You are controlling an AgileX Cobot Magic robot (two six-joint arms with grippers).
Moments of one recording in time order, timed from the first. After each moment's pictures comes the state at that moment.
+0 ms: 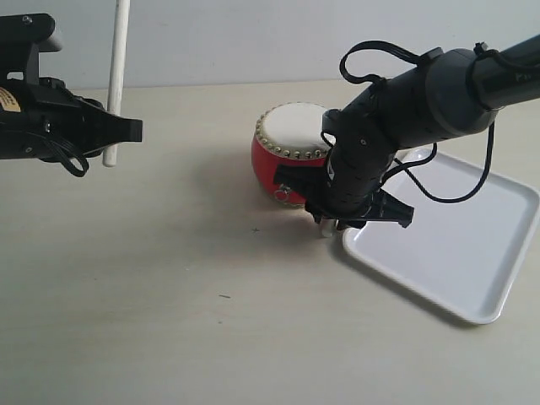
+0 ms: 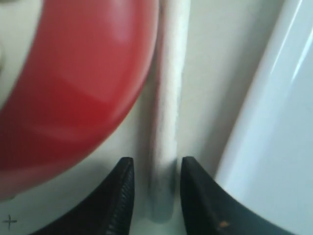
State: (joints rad) left arm -0.41 1.47 -0.76 -0.08 0.05 -0.09; right arm 0.59 2.02 -1.15 -0.26 0.50 1.15
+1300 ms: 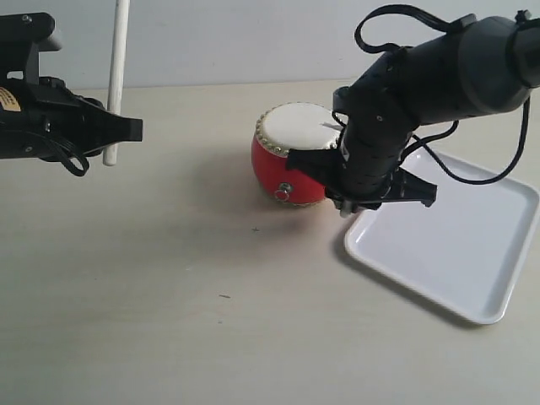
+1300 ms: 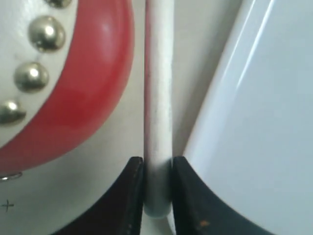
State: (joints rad) left arm -0.41 1.47 -0.76 -0.08 0.05 -0.09; right arm 0.59 1.93 -1.15 -0.33 0.63 1.16
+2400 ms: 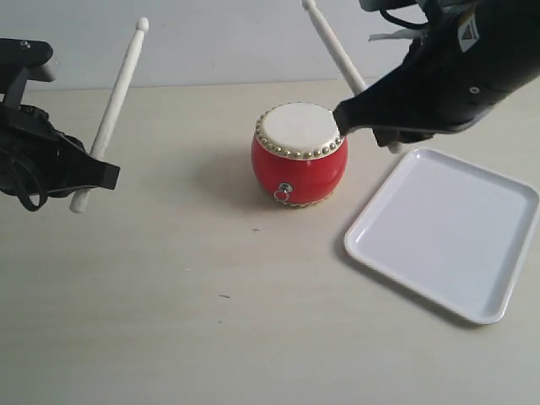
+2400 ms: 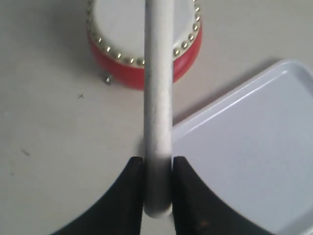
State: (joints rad) left arm -0.41 1.36 -0.76 -0.08 0.40 0.03; right arm 0.59 1.38 -1.05 -0.13 0.80 0.29
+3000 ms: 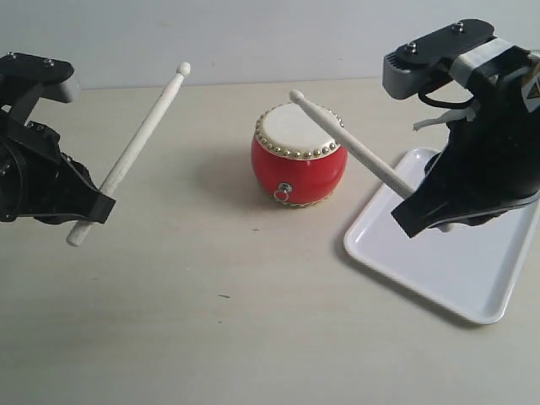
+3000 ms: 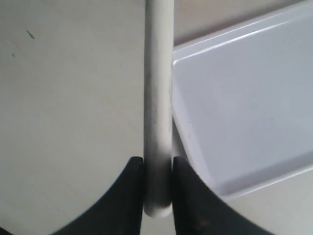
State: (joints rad) left arm -0.41 1.36 -0.82 -0.27 0.65 0.31; right arm 0.59 1.26 -0.93 -0.02 0.98 0.01
